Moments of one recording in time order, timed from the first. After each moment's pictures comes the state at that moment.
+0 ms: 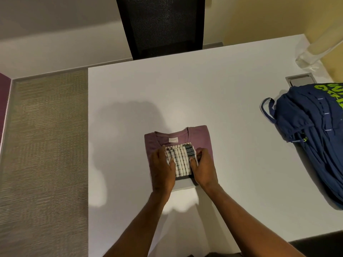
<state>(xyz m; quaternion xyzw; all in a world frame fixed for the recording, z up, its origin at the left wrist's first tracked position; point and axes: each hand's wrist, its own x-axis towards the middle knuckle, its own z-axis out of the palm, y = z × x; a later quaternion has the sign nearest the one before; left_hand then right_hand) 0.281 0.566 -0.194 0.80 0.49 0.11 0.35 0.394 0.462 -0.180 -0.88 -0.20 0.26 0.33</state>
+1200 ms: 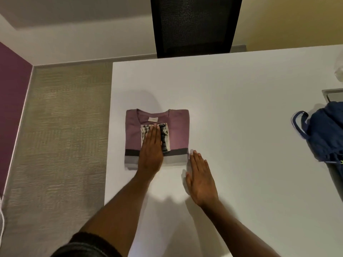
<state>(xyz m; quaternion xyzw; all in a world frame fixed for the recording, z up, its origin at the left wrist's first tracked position) 0.235 0.716 -0.250 0.91 0.35 0.08 0.19 0.335 0.503 -0.217 -0.85 -0.45 0.18 0.19</state>
